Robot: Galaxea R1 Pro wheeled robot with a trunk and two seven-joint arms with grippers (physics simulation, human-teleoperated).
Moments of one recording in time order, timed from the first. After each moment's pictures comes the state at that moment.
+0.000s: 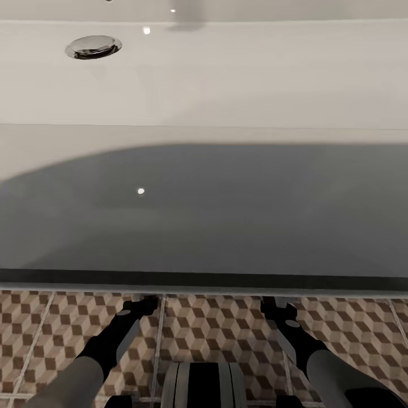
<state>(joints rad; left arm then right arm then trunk) -0.64 0.01 -0.17 -0.58 0.21 0.19 0.17 -0.73 -0.02 0.05 -0.24 -0.09 -0.13 -0.16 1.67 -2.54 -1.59</state>
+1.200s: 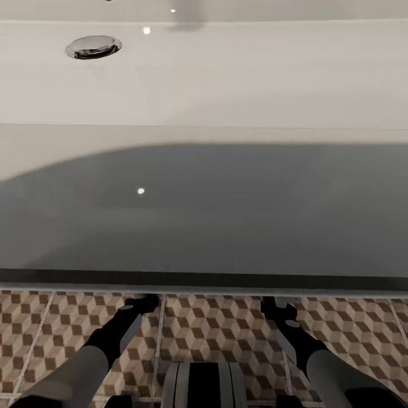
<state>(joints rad) -0.70 0.00 -0.17 -0.48 0.21 0.19 0.17 -0.73 -0.02 0.05 -0.24 -0.09 -0.12 -0.16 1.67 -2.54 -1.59</state>
